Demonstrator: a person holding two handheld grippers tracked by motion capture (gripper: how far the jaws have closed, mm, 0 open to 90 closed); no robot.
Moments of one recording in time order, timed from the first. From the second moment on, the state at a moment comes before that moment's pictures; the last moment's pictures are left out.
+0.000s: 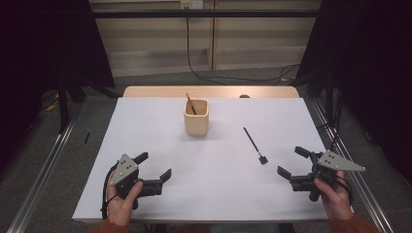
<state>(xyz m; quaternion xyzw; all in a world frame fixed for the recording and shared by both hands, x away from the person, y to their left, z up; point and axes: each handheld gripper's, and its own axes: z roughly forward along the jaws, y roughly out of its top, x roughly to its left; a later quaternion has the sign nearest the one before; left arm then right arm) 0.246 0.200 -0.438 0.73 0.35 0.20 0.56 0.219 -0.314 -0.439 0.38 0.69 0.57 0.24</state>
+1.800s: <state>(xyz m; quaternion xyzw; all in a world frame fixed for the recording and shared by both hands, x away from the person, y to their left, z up) 0.241 0.198 -0.436 0.73 0.32 0.20 0.56 0.352 -0.276 -0.401 0.38 0.73 0.51 0.25</state>
